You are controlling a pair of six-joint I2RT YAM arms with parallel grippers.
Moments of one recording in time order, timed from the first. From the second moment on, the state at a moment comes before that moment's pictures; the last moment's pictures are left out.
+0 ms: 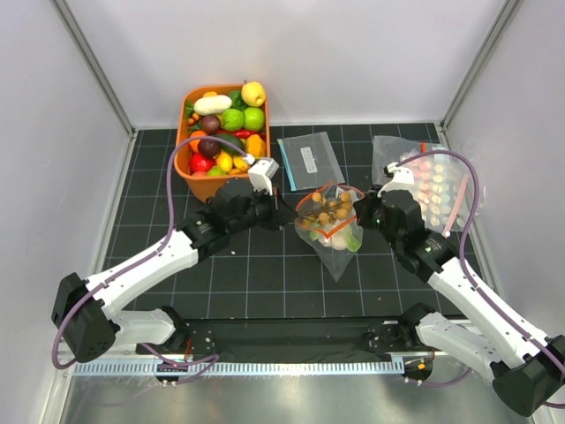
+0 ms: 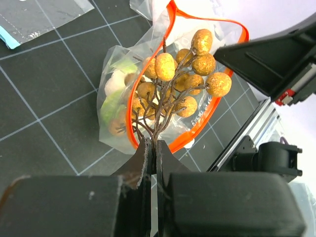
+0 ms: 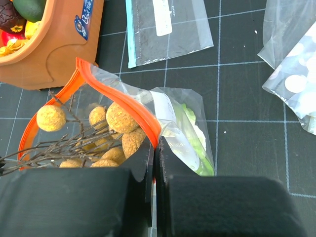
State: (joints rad) left arm -0.80 1.23 0.98 -0.10 0.11 -0.54; right arm 0.54 0.87 0.78 -0.32 0.29 0.49
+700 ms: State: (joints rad) left arm -0.98 1.37 1.18 -0.36 -0.23 -0.42; right arm 0.54 0.91 0.79 -0.29 0.07 0.45
